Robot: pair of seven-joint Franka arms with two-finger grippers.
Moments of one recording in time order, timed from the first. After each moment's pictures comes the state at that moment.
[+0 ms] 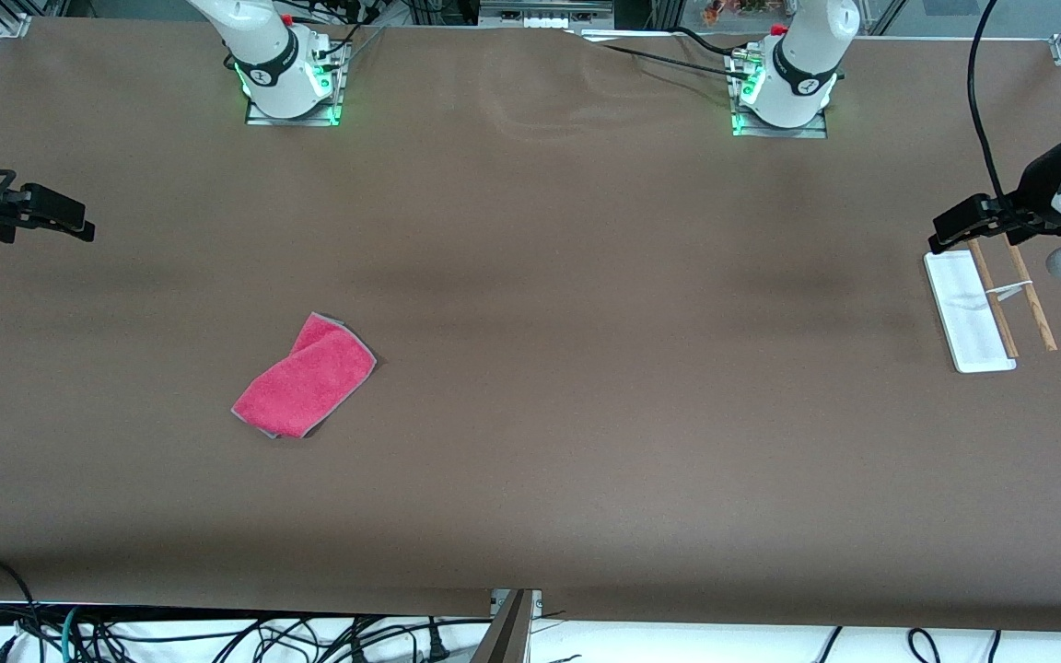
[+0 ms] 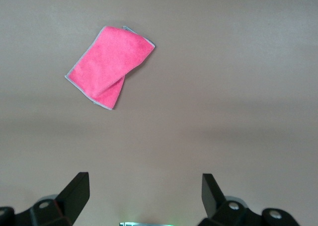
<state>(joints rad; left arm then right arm) 0.01 0.04 -0.02 -1.57 -0.02 1.55 -0.18 -0.03 0.11 -0.02 -1.49 0.01 1.48 -0.07</state>
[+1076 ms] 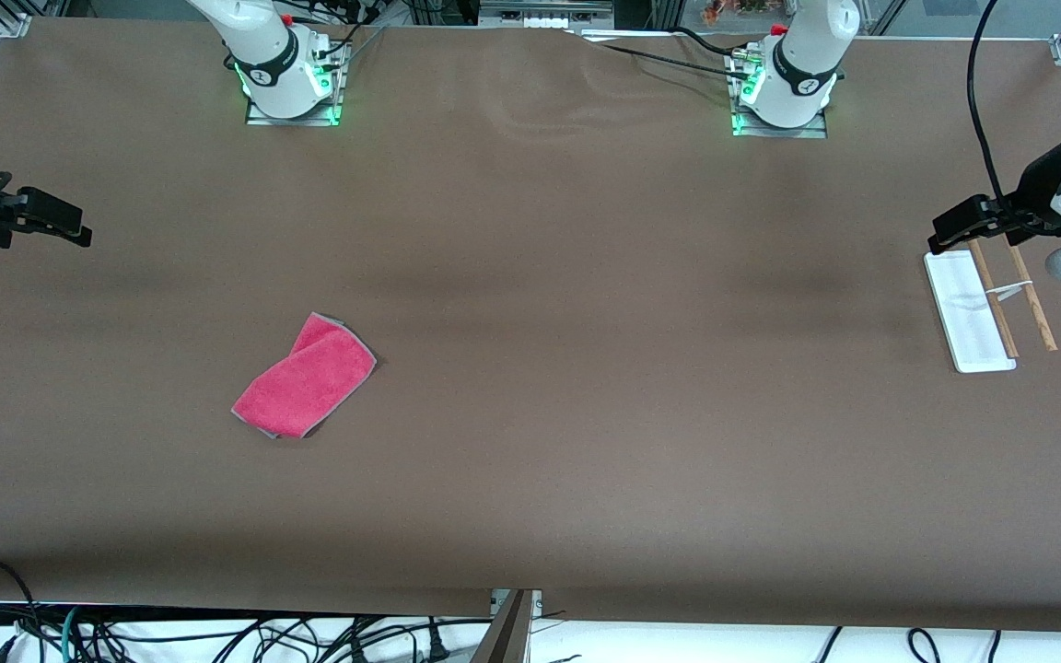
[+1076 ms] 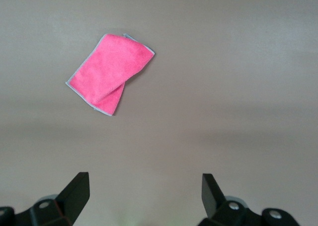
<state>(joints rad) 0.01 0.04 -0.02 -1.57 -0.02 1.55 -0.18 -0.03 0.12 -0.02 -1.48 0.01 1.51 -0.07</state>
